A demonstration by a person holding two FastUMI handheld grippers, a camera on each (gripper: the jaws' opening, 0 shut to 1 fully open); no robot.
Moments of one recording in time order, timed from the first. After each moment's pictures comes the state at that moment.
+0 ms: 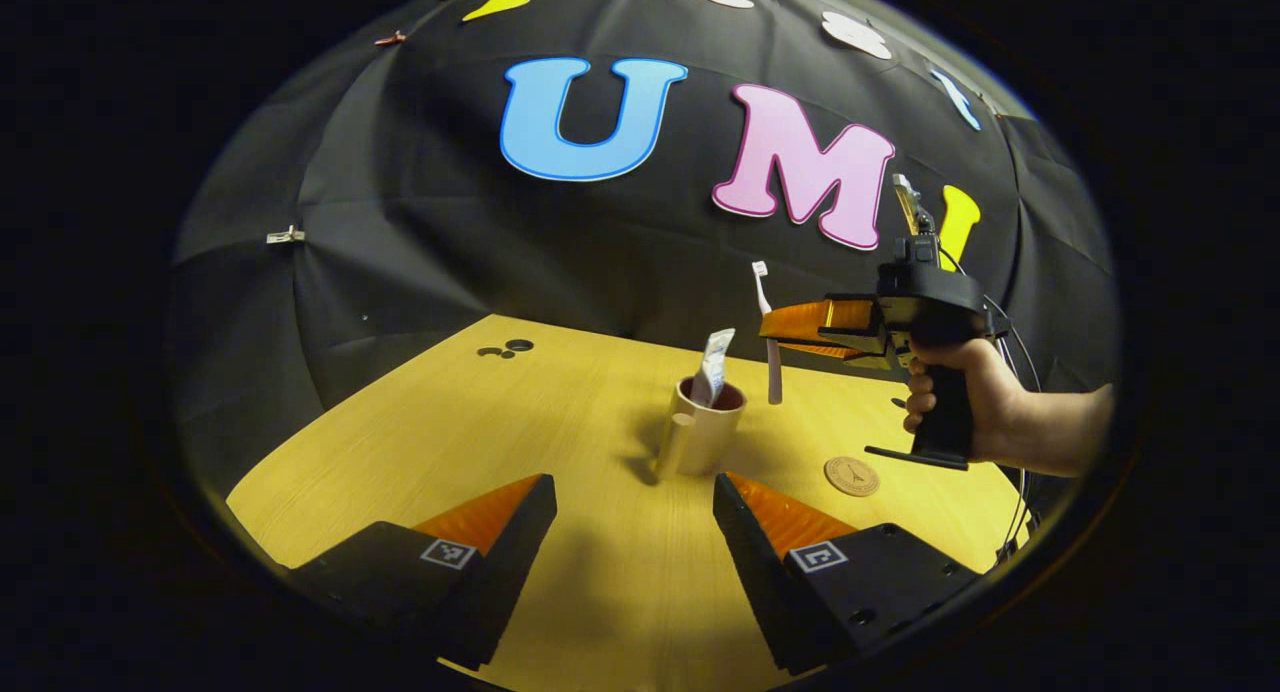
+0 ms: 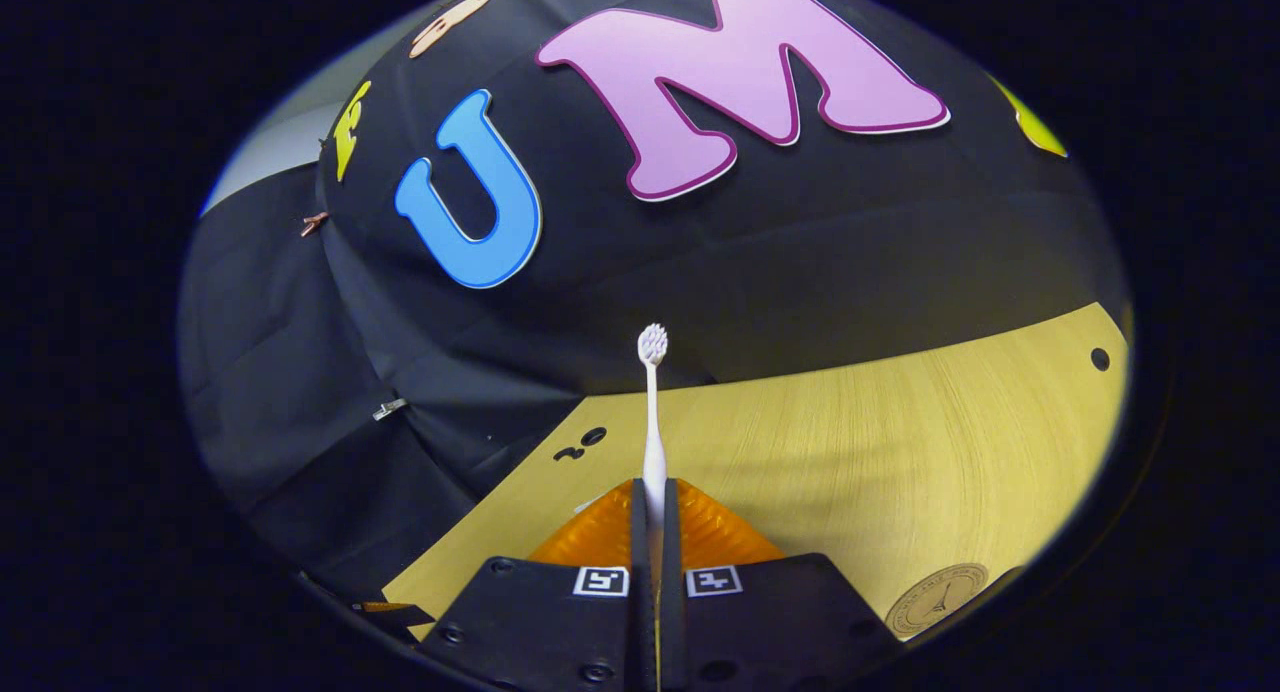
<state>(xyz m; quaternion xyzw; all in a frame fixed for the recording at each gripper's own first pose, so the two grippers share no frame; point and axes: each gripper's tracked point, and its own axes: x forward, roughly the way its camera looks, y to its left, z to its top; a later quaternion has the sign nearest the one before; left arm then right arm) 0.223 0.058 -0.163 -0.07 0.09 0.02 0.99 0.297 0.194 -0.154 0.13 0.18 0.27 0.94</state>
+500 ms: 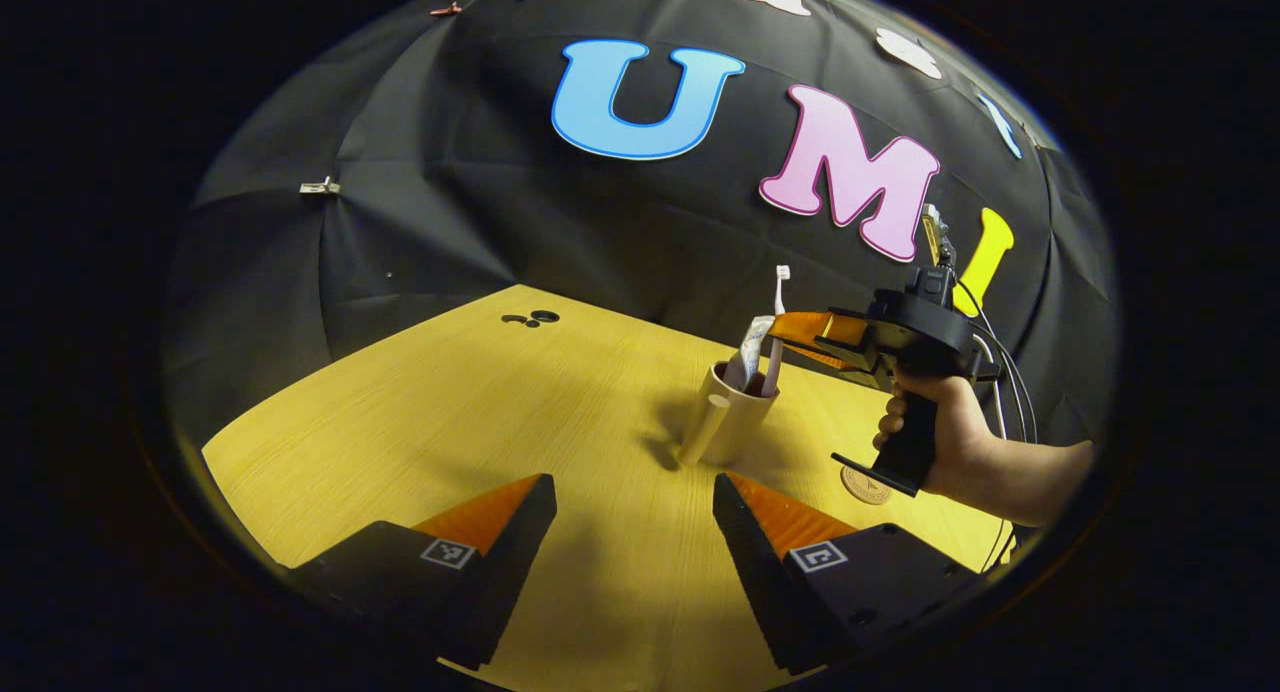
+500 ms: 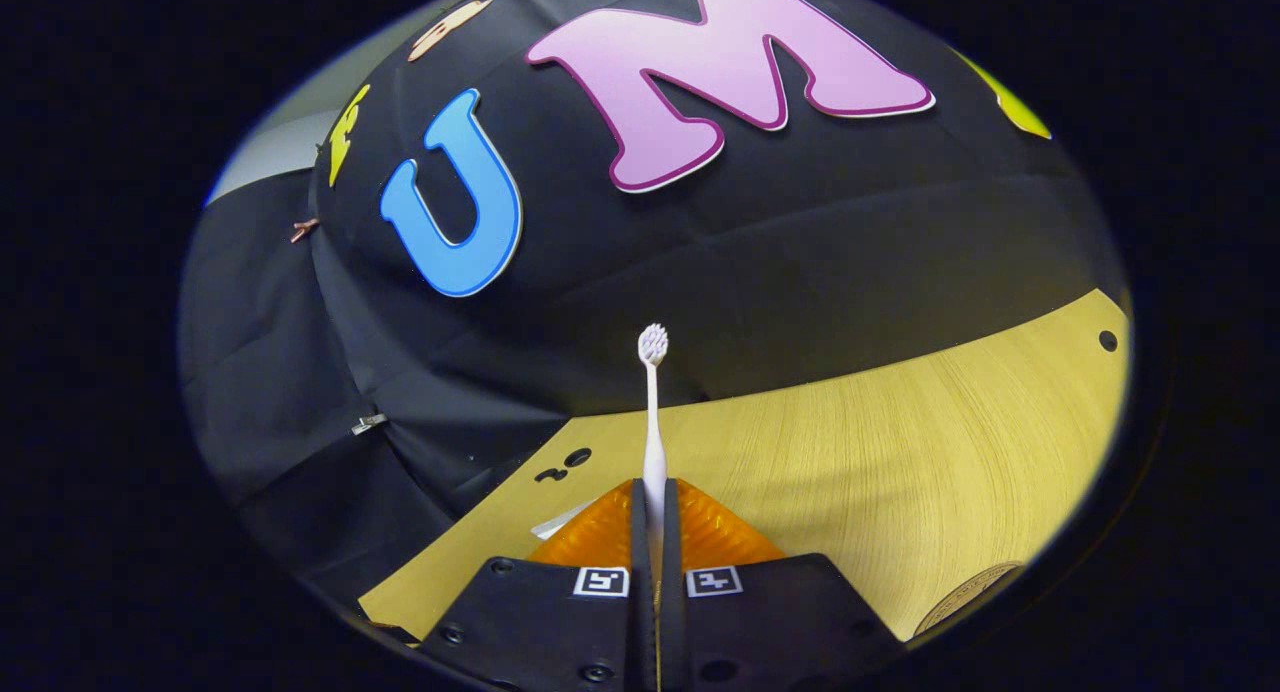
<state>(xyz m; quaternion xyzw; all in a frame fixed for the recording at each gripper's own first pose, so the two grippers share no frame) 0.229 0.068 -0.190 -0.12 0.10 0.04 0.99 0.319 0.208 -0.184 0.13 0.14 0.26 0.95</state>
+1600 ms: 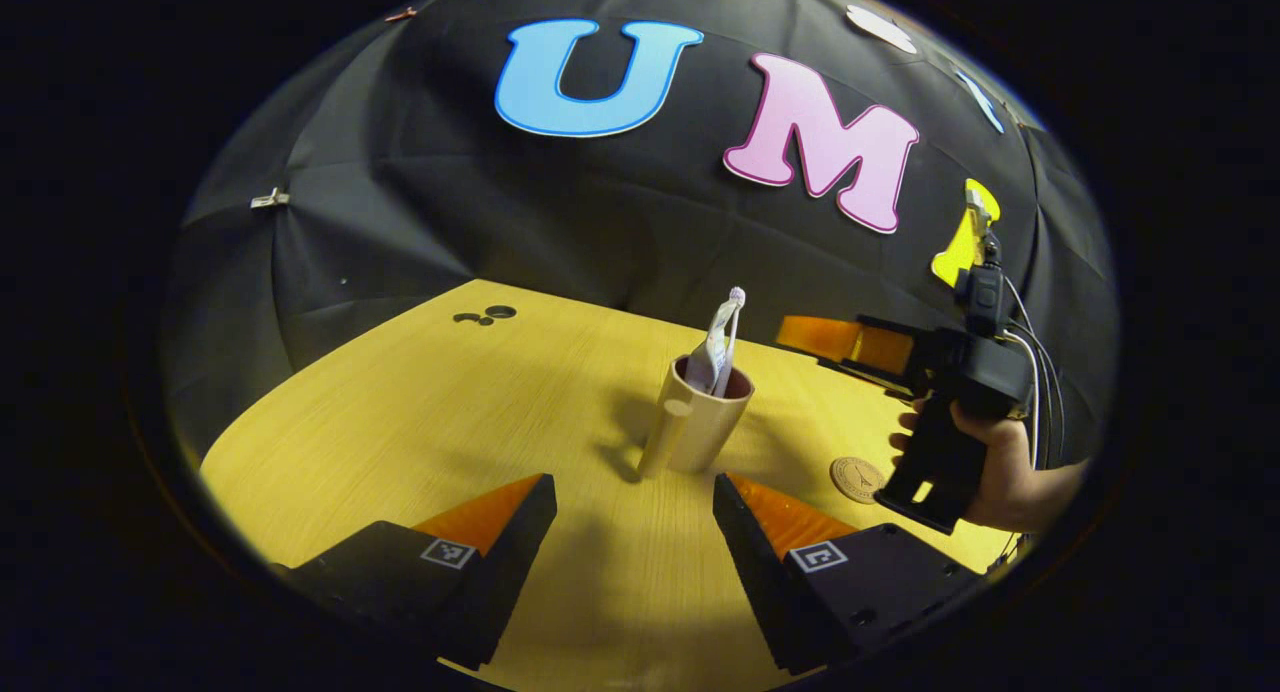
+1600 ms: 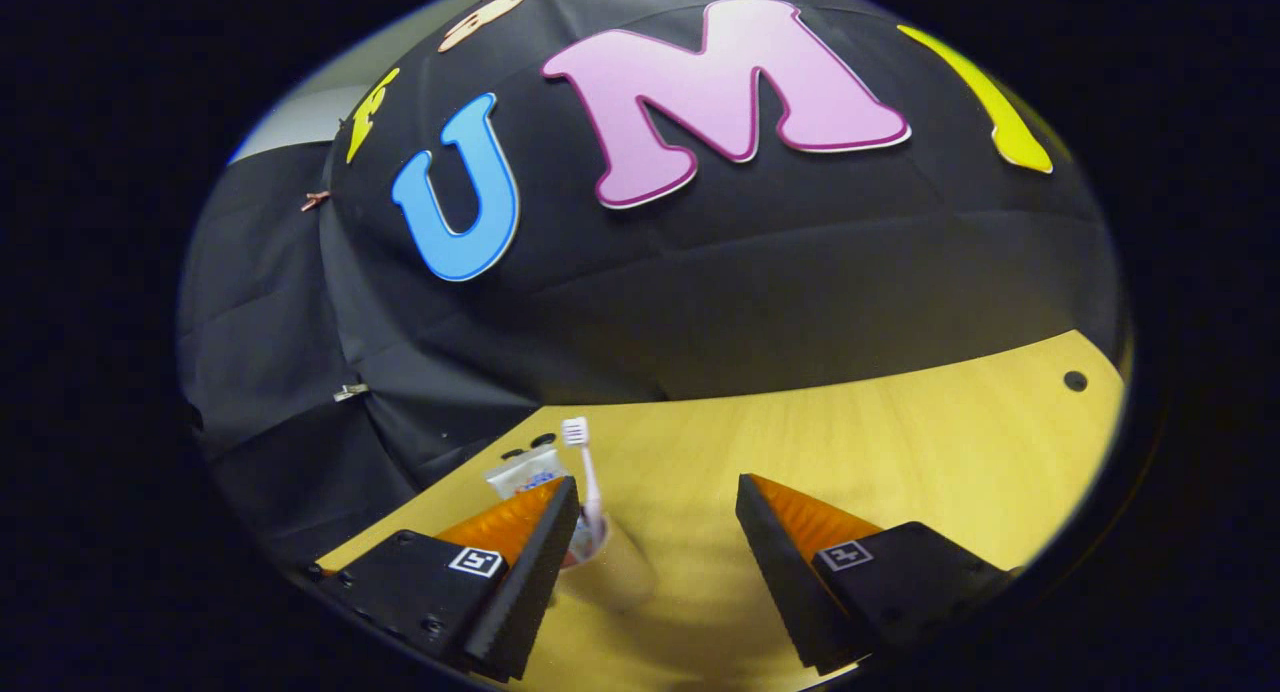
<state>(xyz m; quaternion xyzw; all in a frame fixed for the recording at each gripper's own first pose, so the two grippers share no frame) 0.281 0.039 -0.182 -0.09 0.13 0.00 0.99 0.299 0.124 -0.179 0.08 0.12 0.22 0.96</state>
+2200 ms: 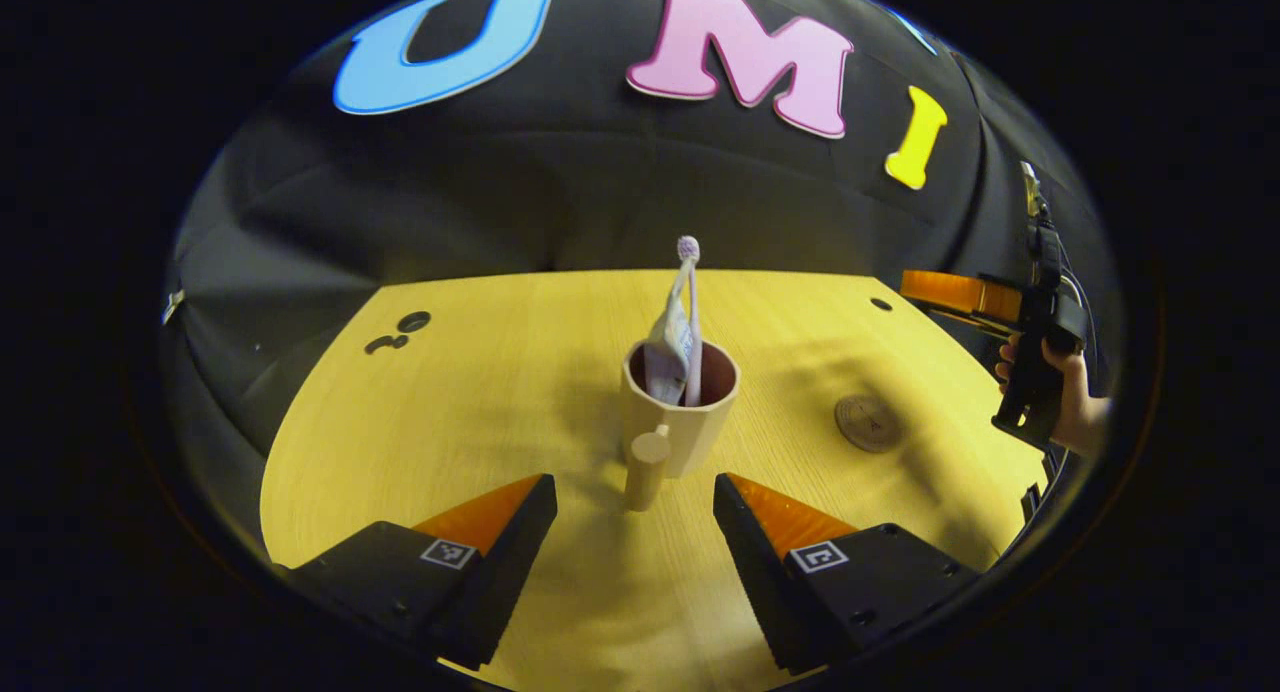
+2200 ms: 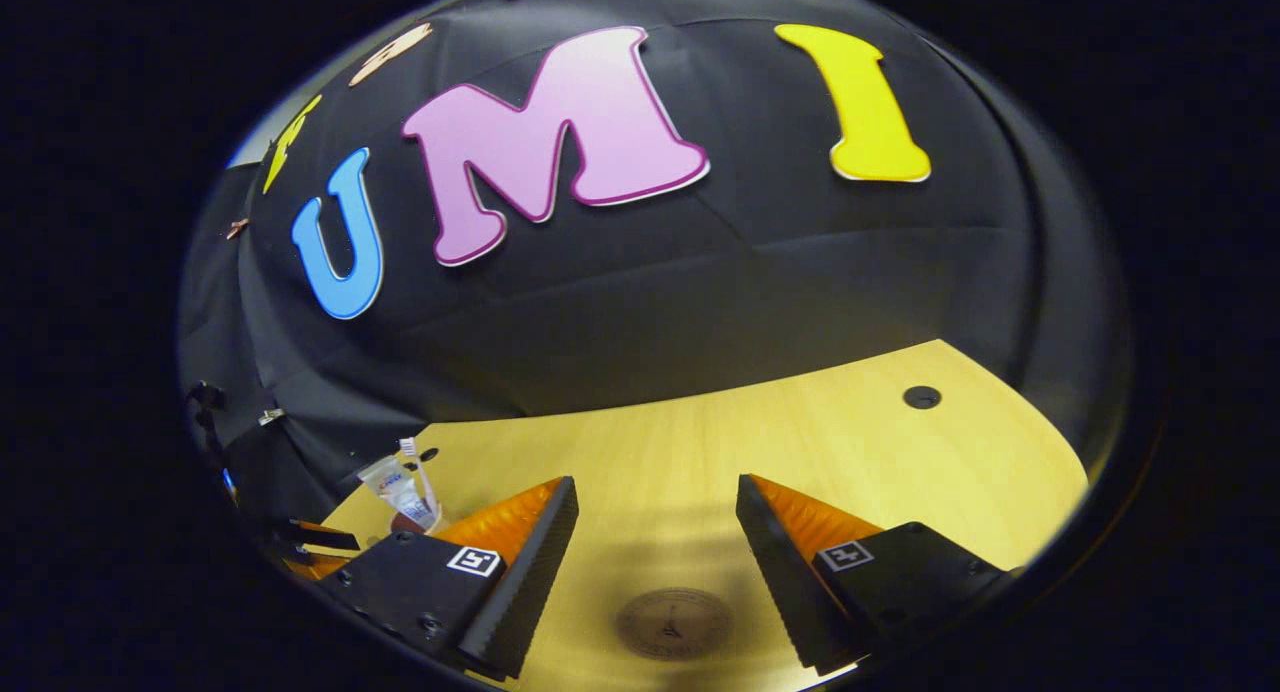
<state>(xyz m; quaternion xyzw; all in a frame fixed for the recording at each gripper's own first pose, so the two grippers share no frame) 0.351 0.022 -0.192 0.04 0.25 -0.11 0.96 0.294 -0.051 -0.160 0.08 0.13 0.08 0.98</state>
